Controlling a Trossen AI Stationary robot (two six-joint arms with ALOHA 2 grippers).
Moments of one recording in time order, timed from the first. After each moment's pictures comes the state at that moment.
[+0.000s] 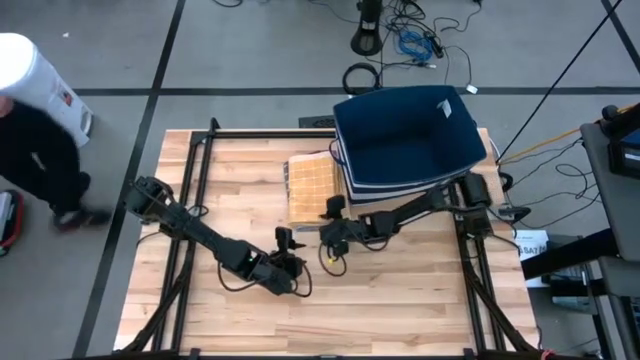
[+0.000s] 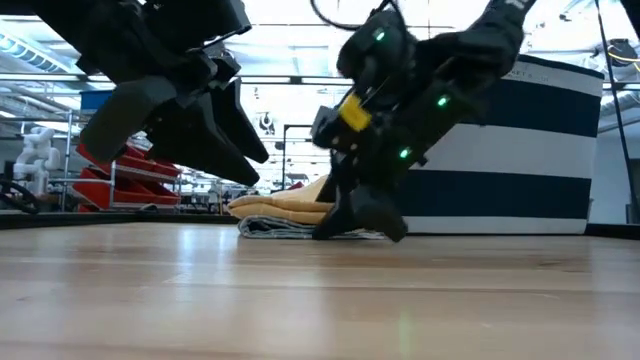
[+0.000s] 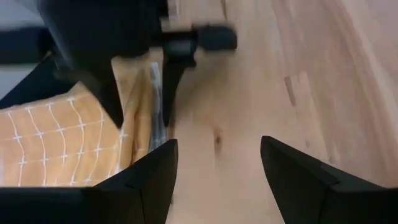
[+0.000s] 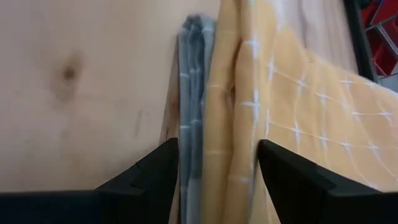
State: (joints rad) left arm -0.48 1.70 0.88 -0.11 -0.67 -0.02; right arm 0.12 1.96 0.94 0.17 0.47 -0.37
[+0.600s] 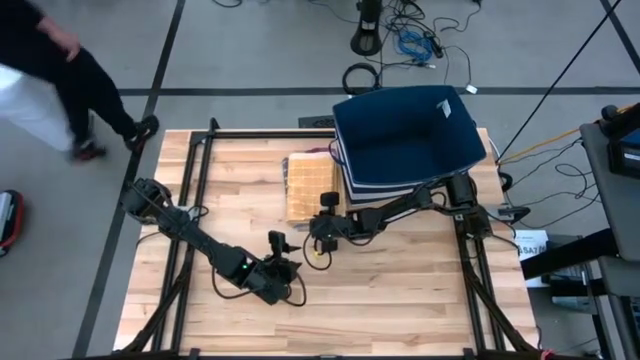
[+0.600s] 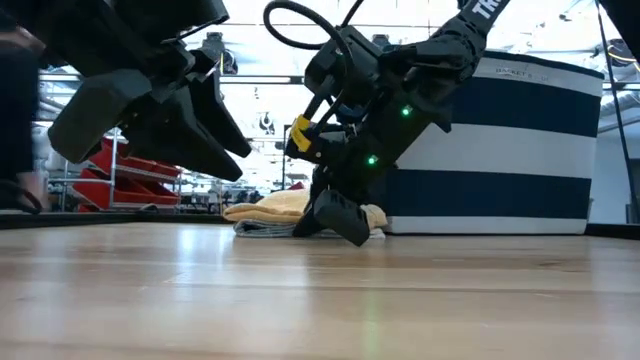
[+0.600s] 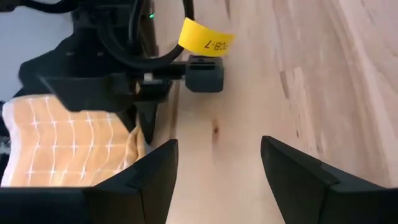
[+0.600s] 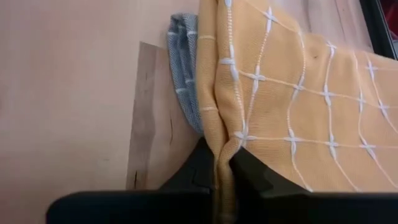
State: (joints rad) left arm -0.55 1.70 0.88 -0.15 -0.76 -0.10; right arm 0.06 2.12 1.09 0.03 0.47 -0.25
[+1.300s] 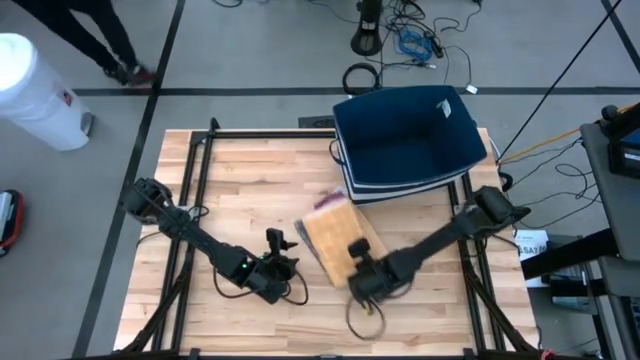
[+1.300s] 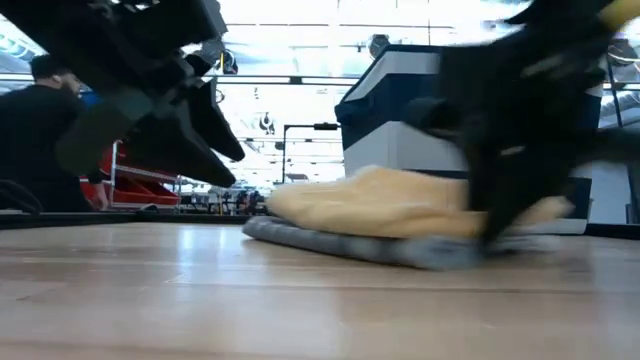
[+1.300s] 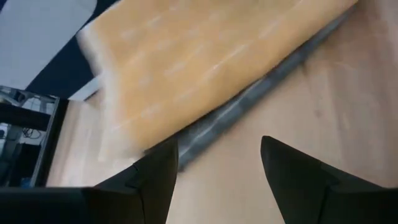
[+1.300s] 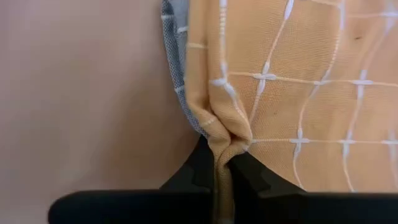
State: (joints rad) left arm -0.55 1.70 0.88 -0.24 -0.80 -0.14; right arm 0.47 1.91 1.08 -0.57 0.36 -0.06
